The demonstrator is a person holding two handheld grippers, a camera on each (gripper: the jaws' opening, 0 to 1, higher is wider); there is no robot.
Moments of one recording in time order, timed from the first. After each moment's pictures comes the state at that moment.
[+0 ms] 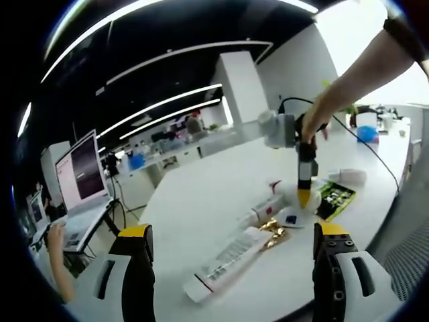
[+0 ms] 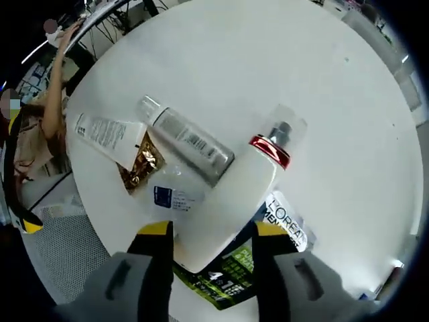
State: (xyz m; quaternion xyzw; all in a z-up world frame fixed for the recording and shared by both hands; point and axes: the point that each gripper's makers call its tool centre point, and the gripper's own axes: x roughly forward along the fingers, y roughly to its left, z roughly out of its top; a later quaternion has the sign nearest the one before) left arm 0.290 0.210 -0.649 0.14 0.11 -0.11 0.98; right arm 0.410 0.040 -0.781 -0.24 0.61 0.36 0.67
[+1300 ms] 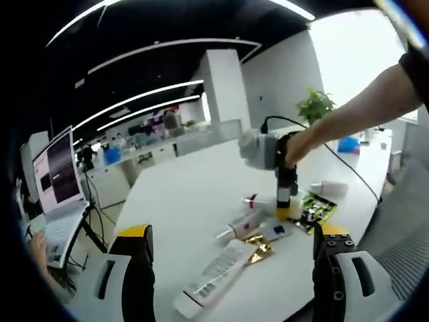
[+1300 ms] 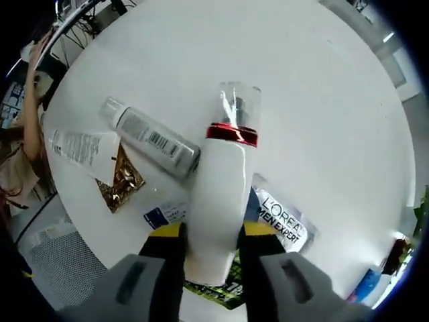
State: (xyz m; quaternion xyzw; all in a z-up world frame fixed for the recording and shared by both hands) left arm 0.316 0.191 -0.628 0.12 0.14 -0.22 0.96; right arm 0.418 0.034 -0.786 -0.23 0.63 0.28 0.68
